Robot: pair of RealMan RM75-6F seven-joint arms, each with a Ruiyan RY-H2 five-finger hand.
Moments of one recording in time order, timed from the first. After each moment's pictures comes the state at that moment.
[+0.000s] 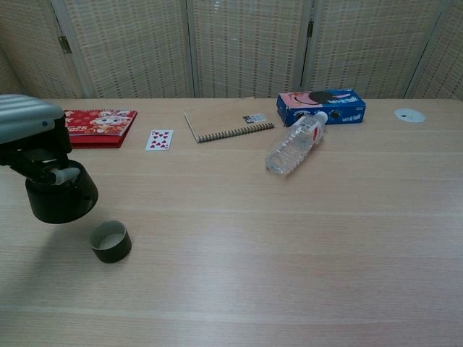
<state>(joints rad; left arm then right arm) -0.62 -1.26 -0.01 -1.65 1.34 1.04 0.36 -0.01 -1.08 0.07 -1.57 -1.56 1.62 0.07</state>
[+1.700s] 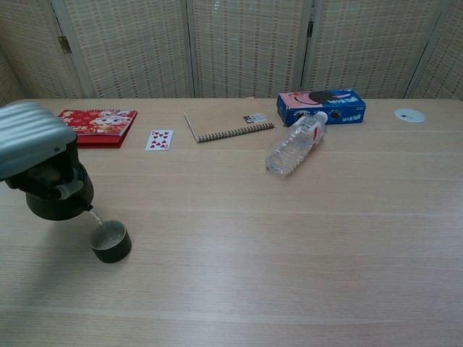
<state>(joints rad) -0.55 -1.38 0.00 -1.58 1.44 1.17 0.69 -0.02 -1.09 0.07 -1.55 -1.55 1.62 0.08</state>
